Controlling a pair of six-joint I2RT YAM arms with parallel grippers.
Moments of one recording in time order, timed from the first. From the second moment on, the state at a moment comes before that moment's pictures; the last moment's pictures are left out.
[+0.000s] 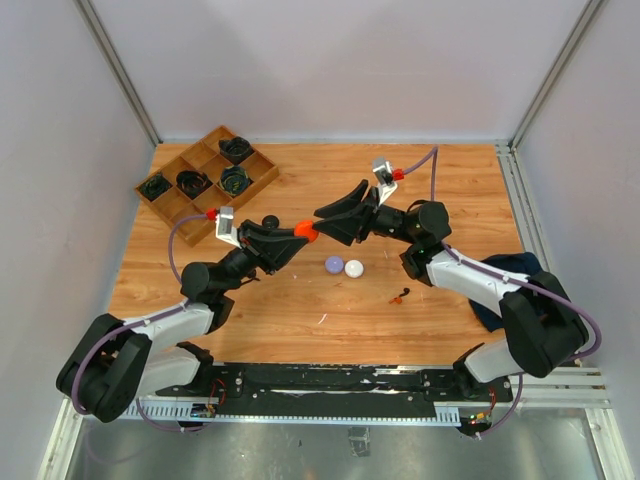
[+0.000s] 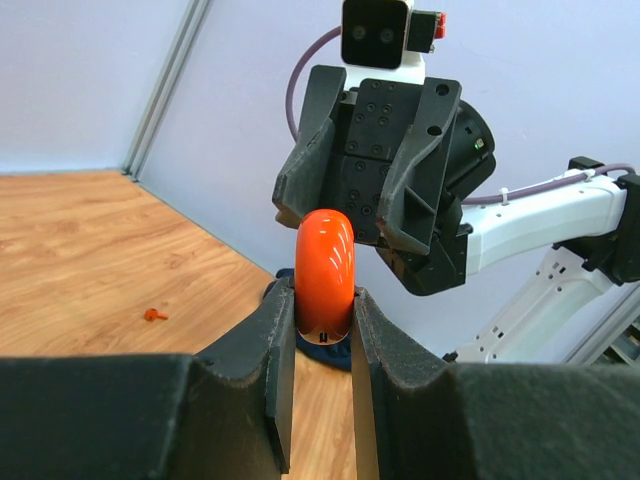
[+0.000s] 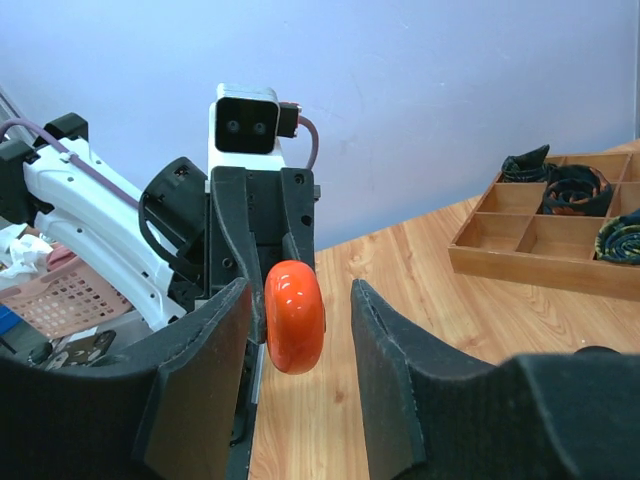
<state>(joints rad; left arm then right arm) -0.49 1.15 0.27 1.43 0.47 -0.84 0.59 1.44 0.78 1.11 -0.78 0.71</state>
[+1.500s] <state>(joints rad) -0.49 1.18 0.28 1.39 0.58 -0.83 0.61 1.35 0.84 0.76 -0.96 0.47</state>
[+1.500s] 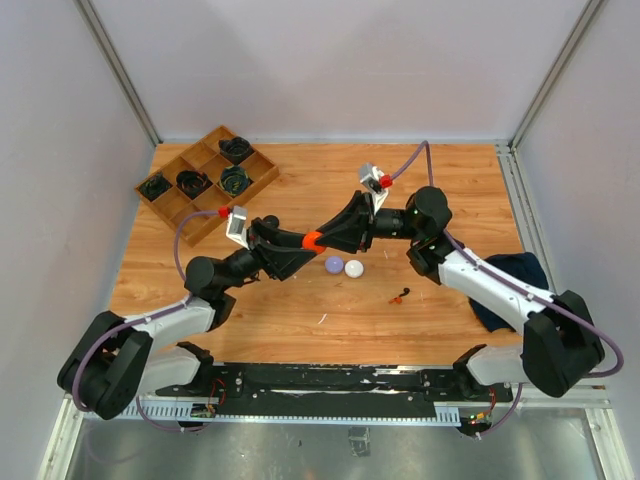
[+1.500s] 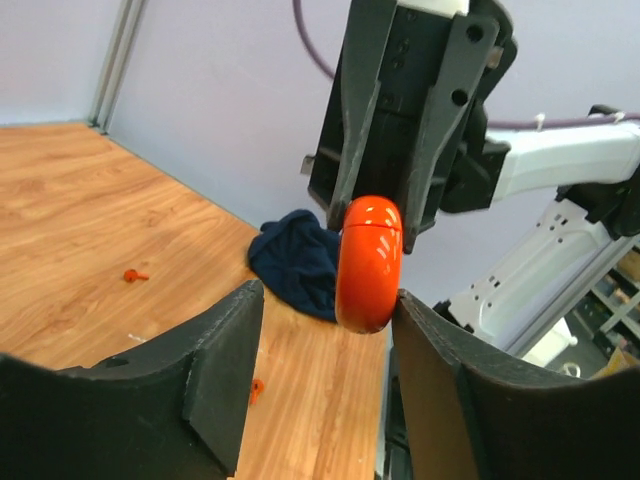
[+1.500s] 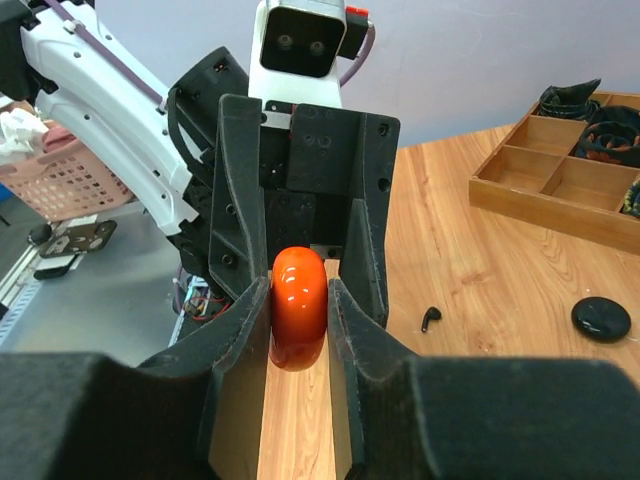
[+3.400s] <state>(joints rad) -0.50 1.25 0.37 1.27 0.89 -0.63 0.74 1.31 1.27 -0.45 -0.77 -0.35</state>
